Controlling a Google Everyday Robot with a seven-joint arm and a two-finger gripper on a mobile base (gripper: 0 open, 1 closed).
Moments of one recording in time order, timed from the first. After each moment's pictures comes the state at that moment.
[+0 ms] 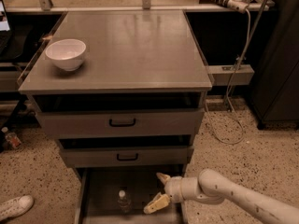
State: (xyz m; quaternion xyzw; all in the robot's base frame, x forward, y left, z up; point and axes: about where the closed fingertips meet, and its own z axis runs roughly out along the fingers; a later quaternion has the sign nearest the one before) arm 0.475 -0.022 0.377 -0.41 0.74 0.40 0.33
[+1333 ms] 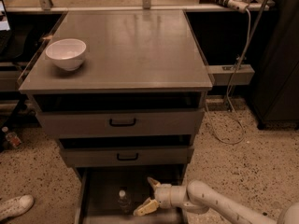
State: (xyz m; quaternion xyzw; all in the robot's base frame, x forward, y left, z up) arm 0.483 0.025 0.313 -0.38 0.72 0.45 0.37
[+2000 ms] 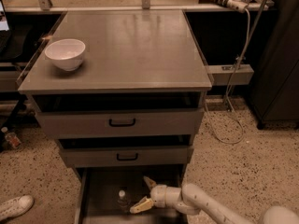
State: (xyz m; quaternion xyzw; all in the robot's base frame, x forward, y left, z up) arm 0.511 0.042 0.266 -0.37 0.70 0.46 0.41
